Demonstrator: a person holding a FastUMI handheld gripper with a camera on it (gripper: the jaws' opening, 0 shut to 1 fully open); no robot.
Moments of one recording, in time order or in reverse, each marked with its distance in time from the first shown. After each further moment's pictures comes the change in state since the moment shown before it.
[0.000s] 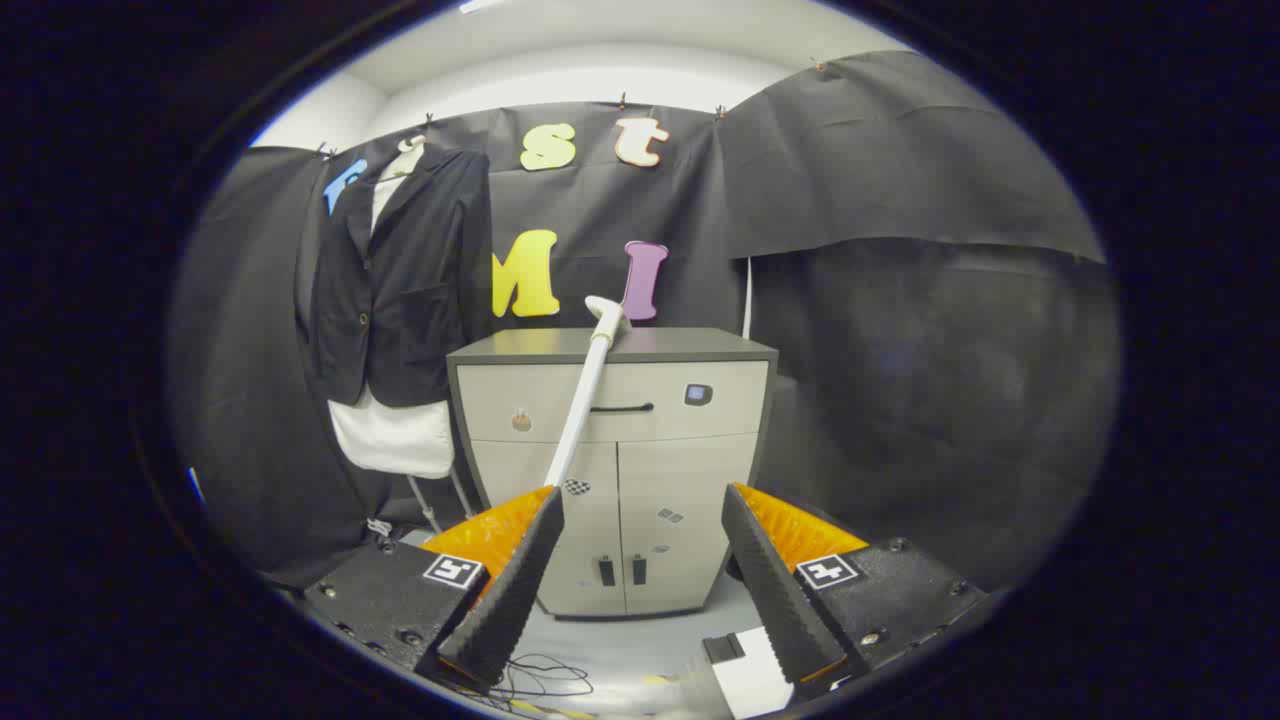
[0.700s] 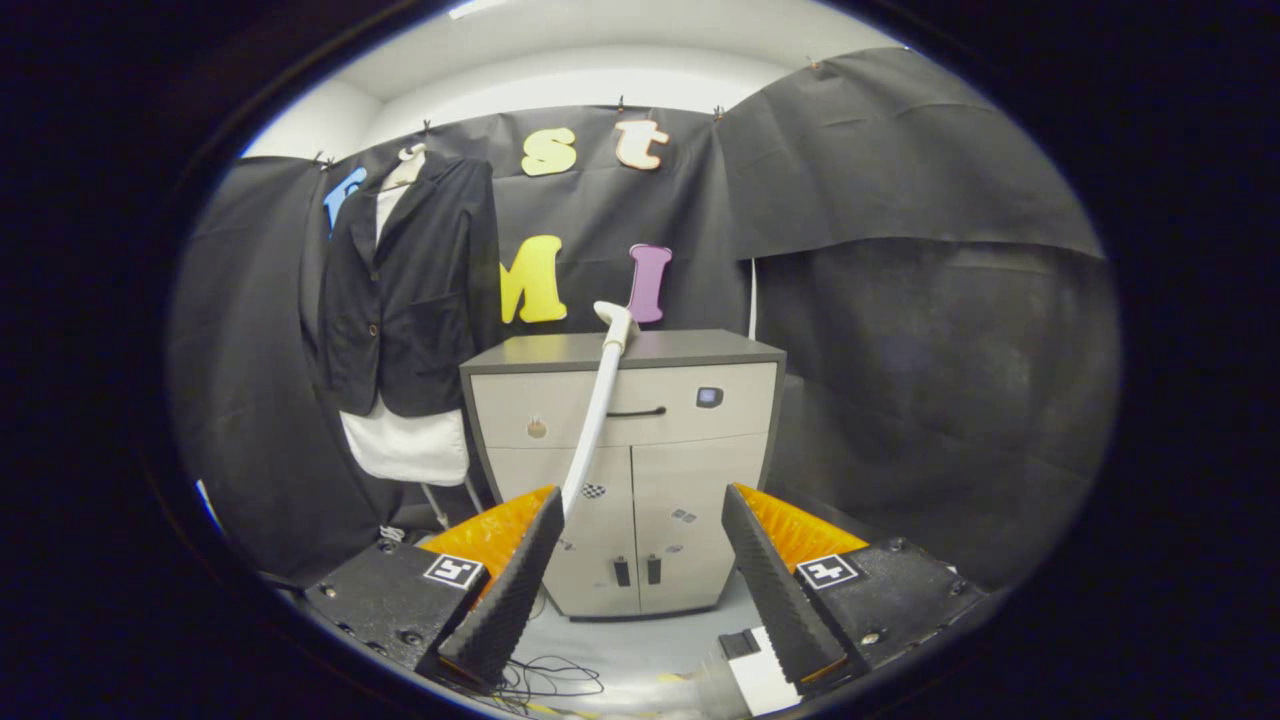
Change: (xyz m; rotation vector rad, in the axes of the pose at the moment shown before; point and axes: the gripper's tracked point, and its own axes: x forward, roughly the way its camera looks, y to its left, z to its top) arm -0.013 0.016 0.017 0.010 -0.014 0.017
